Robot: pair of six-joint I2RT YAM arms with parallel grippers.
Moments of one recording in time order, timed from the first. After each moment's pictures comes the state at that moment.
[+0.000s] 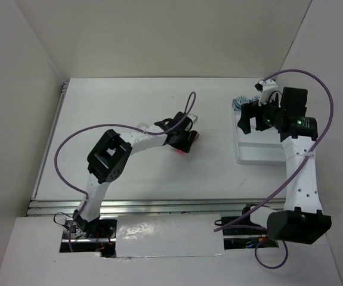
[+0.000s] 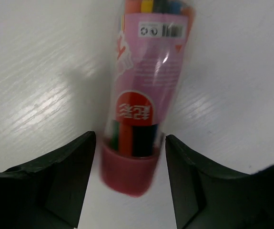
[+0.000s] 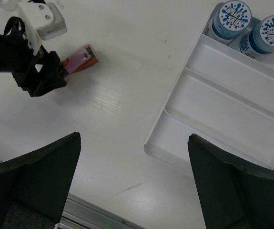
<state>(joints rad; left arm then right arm) -0.73 2.14 1.59 -0.38 0.01 -0.29 -0.17 1.18 1.38 -0.89 -0.44 -0.33</state>
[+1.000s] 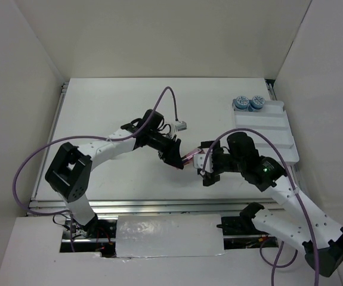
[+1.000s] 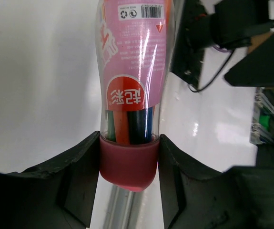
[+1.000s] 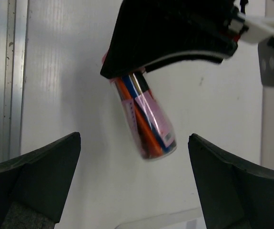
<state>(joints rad) -0.62 1.73 1.22 -0.35 0.91 -0.08 0.56 0.81 0.84 -0.67 -0.50 -0.99</state>
